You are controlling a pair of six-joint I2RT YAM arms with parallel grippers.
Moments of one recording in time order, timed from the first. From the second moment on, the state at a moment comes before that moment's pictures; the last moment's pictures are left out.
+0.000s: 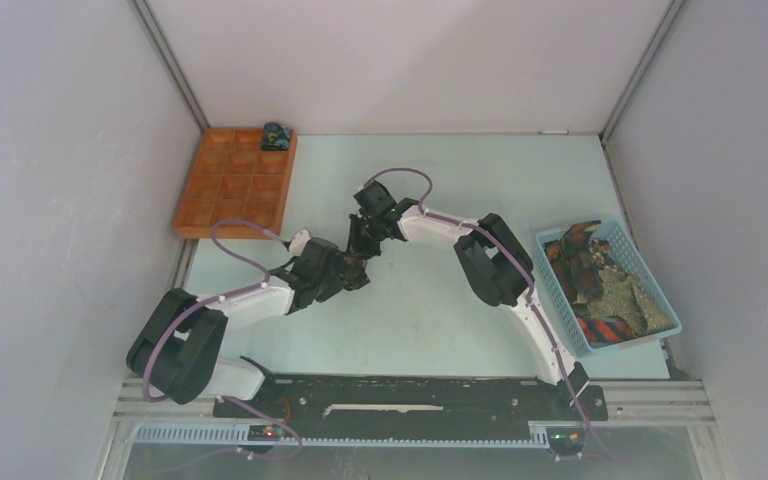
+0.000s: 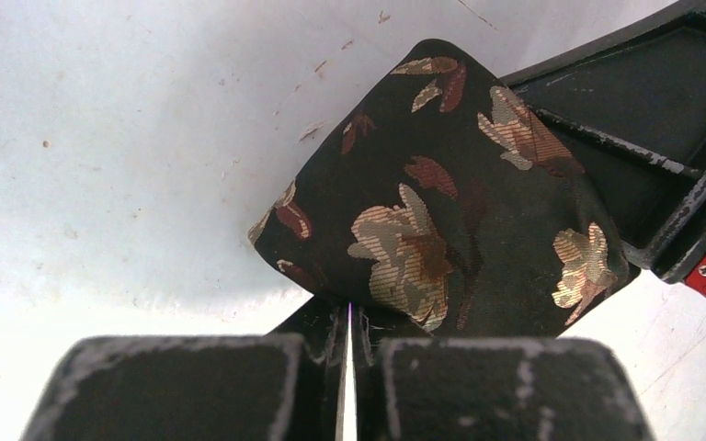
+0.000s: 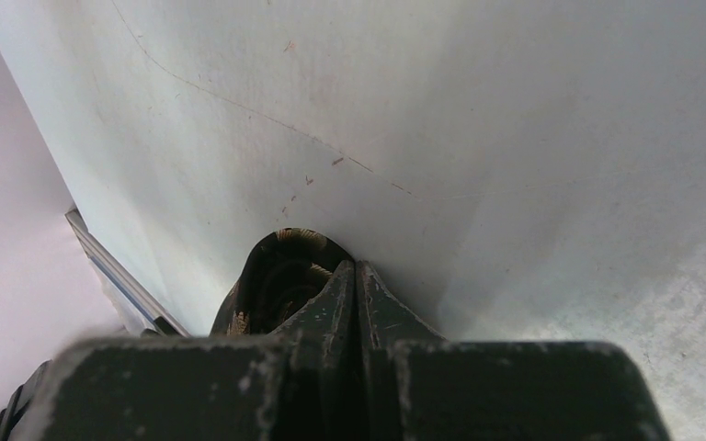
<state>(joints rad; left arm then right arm) -0.52 1.37 0.55 -0.12 -0.23 -0.99 0.78 2.39 1.83 -0.39 -0.39 0.82</state>
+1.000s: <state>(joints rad) -0.51 1.03 0.47 -0.31 -0.20 -0.95 0.72 2.37 1.79 -0.40 -0.43 0.77</state>
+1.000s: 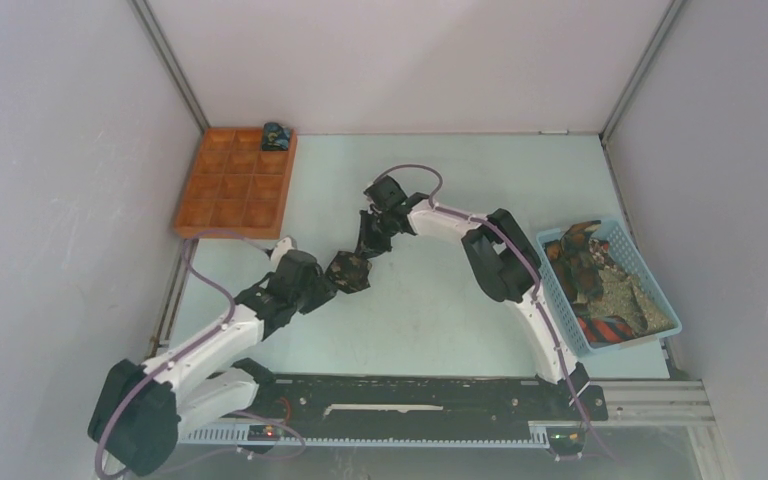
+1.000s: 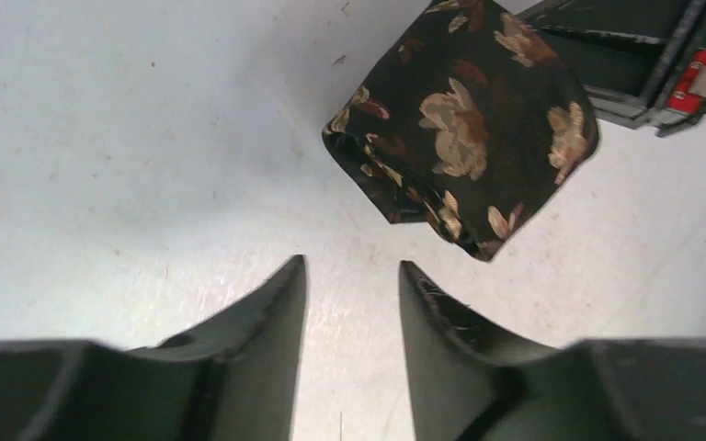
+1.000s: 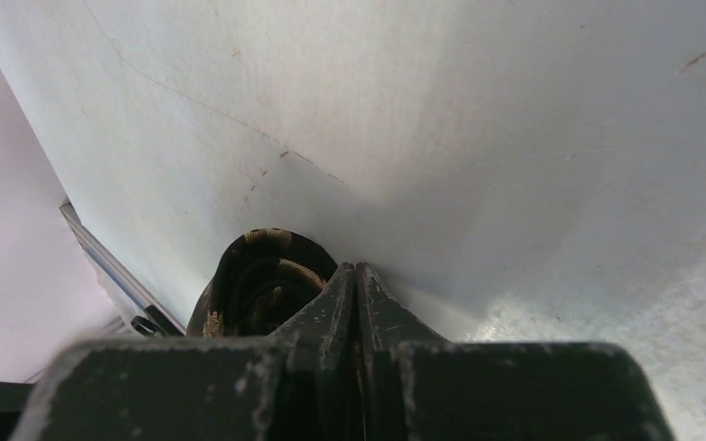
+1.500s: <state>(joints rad) -0.39 0.89 0.60 -0.49 -0.17 -0.72 0.59 2.16 1.58 -0.47 -0.35 0.67</state>
